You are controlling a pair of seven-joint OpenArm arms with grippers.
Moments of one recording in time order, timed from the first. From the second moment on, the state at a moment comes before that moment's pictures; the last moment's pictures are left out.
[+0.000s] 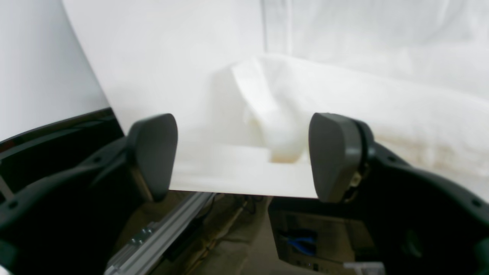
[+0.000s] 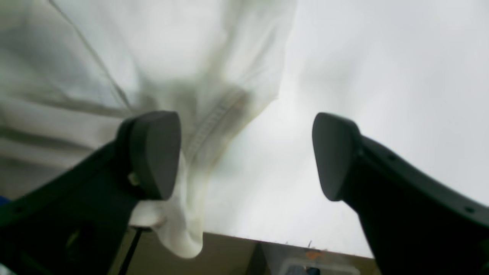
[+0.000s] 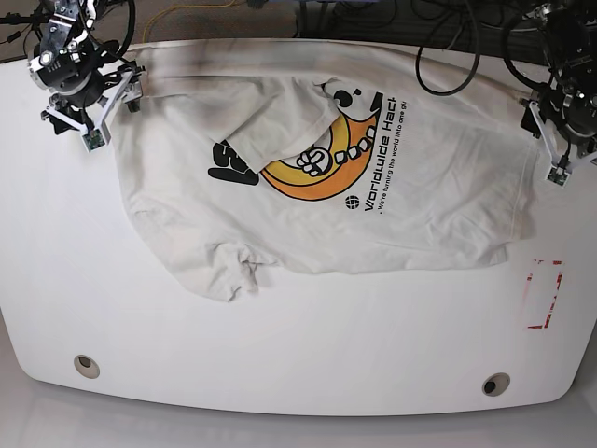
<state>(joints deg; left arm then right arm) 12.2 -18.9 -31.8 112.7 -3.7 -42.3 74.9 -24.6 13.6 33.1 113.1 15.9 40.2 -62.4</state>
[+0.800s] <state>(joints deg) 11.3 -20.6 -32.1 112.9 -3.4 -42.1 75.2 -14.6 1.2 14.2 111.7 15.7 40.1 -62.1</state>
